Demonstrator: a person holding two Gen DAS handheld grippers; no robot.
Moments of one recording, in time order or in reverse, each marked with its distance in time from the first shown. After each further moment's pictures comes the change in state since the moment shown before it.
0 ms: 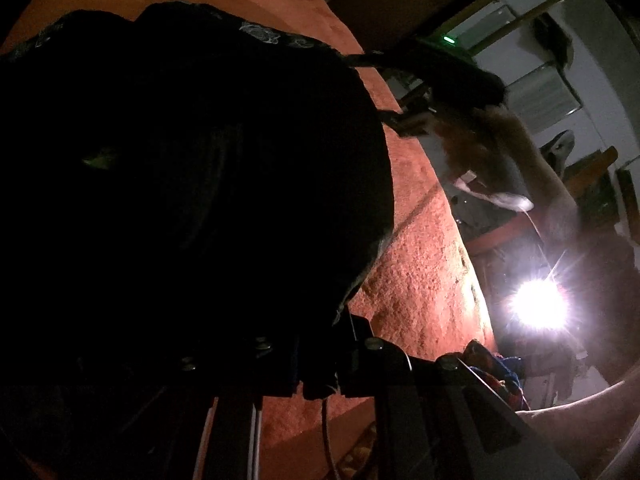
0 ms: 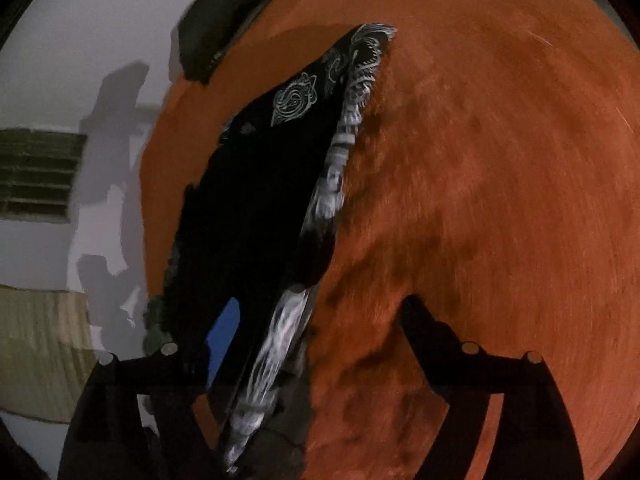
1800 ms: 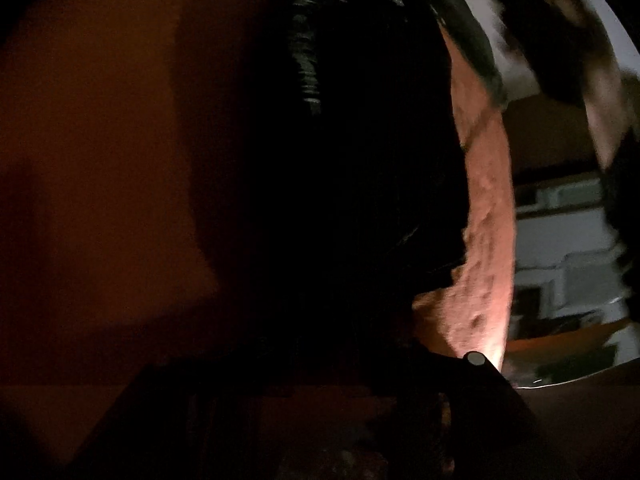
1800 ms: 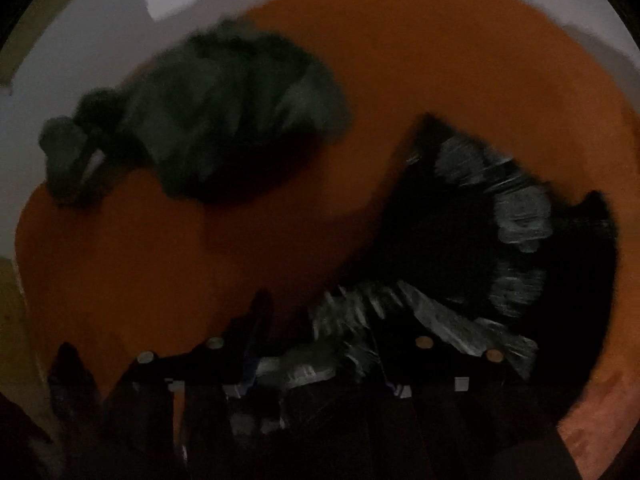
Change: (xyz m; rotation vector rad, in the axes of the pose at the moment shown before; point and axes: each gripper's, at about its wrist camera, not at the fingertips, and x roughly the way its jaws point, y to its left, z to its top) left arm -0.124 0.179 -0.178 -0.676 -0.217 0.115; right arm 0.295 0.447 -0.207 -1.245 0.298 -0.183
